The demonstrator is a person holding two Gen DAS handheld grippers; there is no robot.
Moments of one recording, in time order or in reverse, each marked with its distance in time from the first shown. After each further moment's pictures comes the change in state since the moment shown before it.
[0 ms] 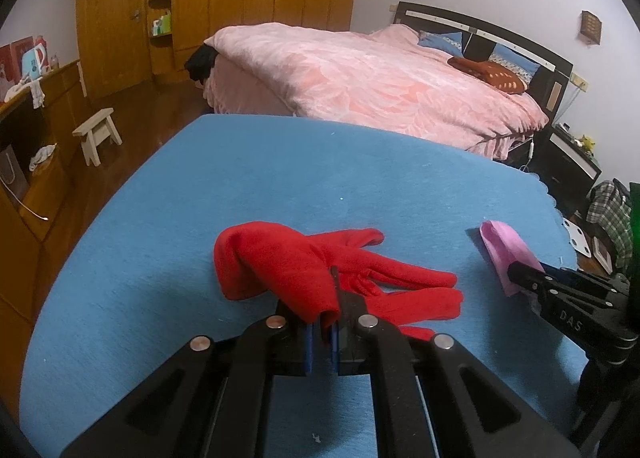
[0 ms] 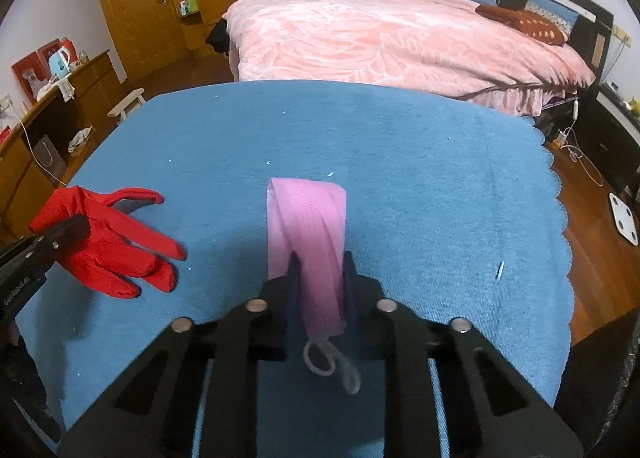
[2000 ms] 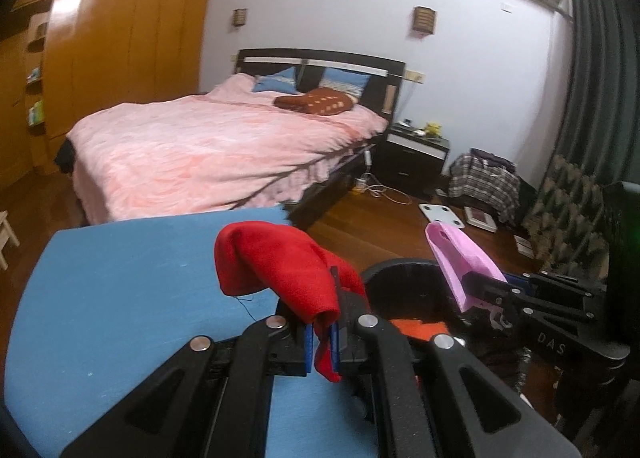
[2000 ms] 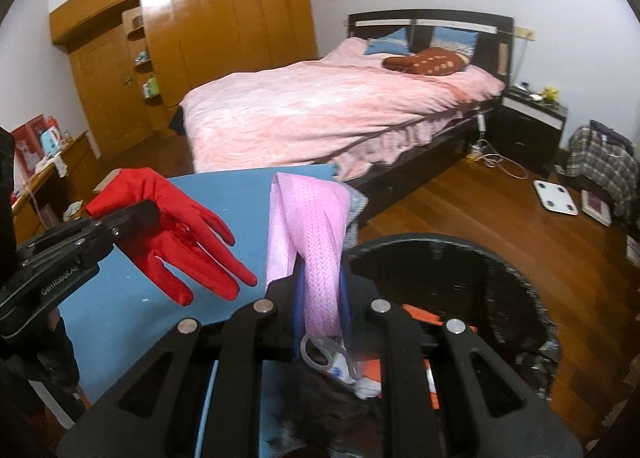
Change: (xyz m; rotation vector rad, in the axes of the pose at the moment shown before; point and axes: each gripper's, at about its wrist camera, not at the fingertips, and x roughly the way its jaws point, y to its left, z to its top) left arm -0.186 -0.252 -0.016 0.303 -0.166 -0.433; right arm -0.304 -0.145 -0.109 0.159 -0.252 -0.132
